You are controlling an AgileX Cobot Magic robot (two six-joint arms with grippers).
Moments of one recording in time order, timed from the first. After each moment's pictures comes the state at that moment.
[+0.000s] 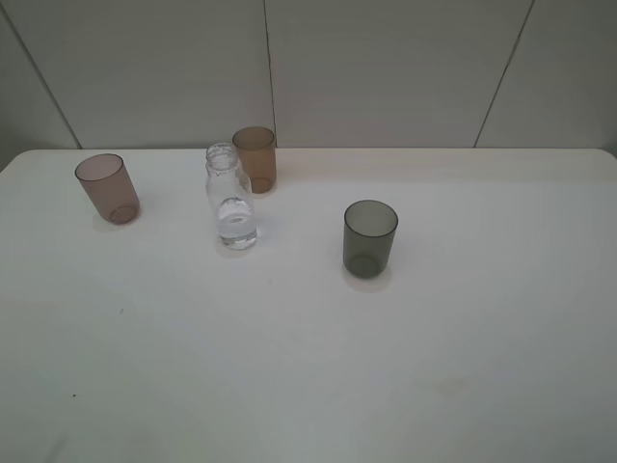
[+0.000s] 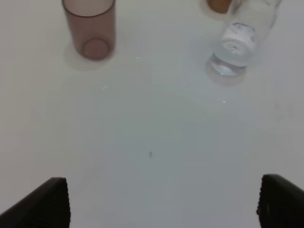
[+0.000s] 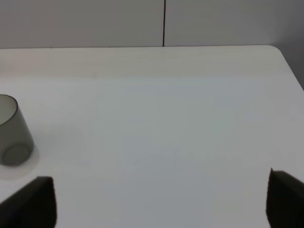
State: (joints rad) left arm -0.07 0.54 -0.56 -0.20 0.79 0.16; right arm -0.10 0.00 -0.52 0.00 1.06 -0.03
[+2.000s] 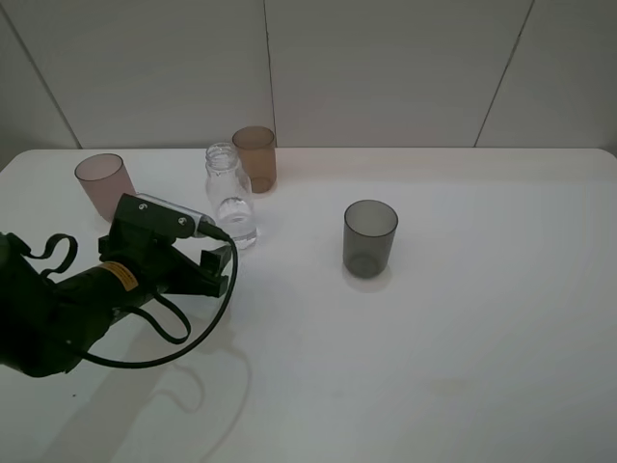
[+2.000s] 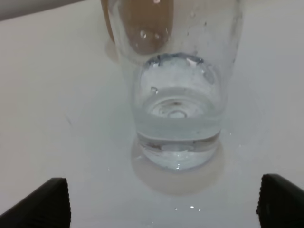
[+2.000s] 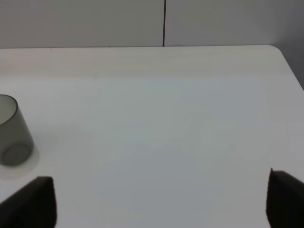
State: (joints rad) left arm -0.59 2.03 -0.37 -0.26 -1.19 0.05; right arm -0.10 0.00 -0.52 0.00 1.06 -0.03
